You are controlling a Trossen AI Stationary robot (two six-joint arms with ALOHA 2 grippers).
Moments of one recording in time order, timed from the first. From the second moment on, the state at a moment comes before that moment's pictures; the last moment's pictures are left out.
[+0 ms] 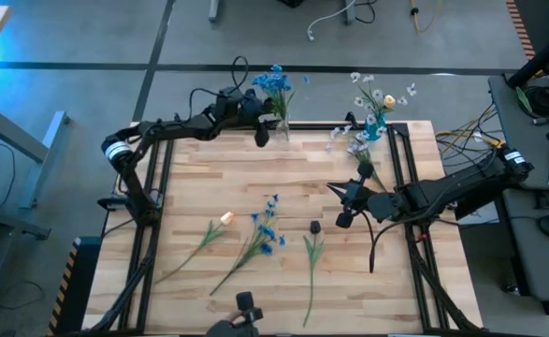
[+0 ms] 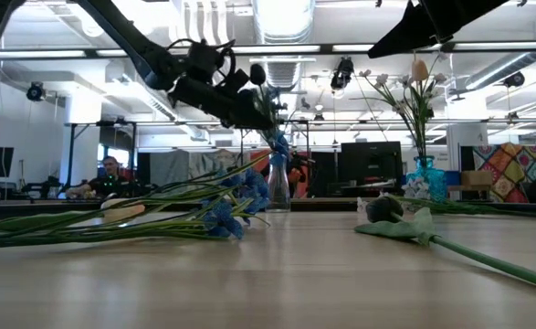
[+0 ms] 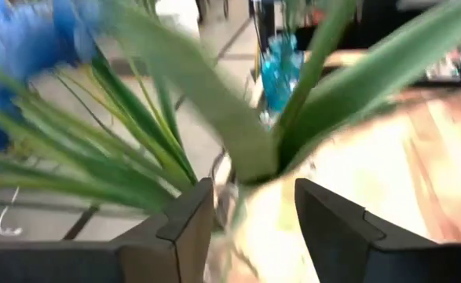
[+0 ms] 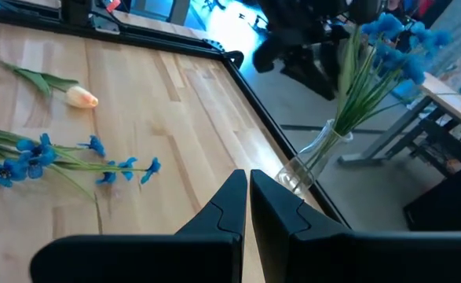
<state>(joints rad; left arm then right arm) 0.69 1.76 1.13 0.32 0.32 0.29 0.31 1.06 0.70 -0.14 0.79 -0.04</state>
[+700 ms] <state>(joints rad) 0.67 1.39 0.75 0.25 0.23 0.43 0.31 1.06 0.73 -0.13 0.79 -0.13</state>
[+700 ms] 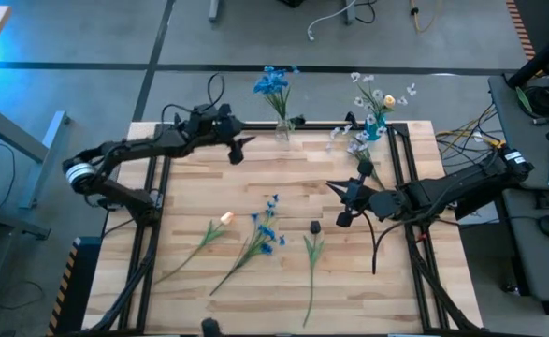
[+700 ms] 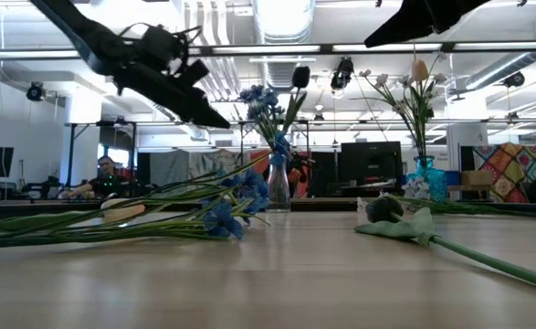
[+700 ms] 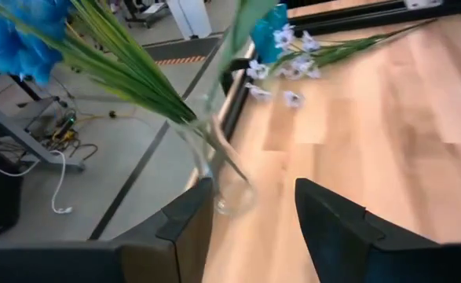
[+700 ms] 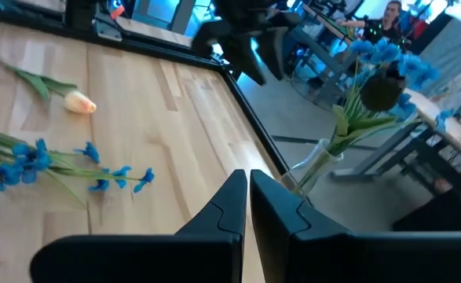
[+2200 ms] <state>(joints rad) -0.39 1.08 0.62 -0.73 -0.19 -0.88 -0.25 1.10 0.74 -0.83 0.43 0.31</state>
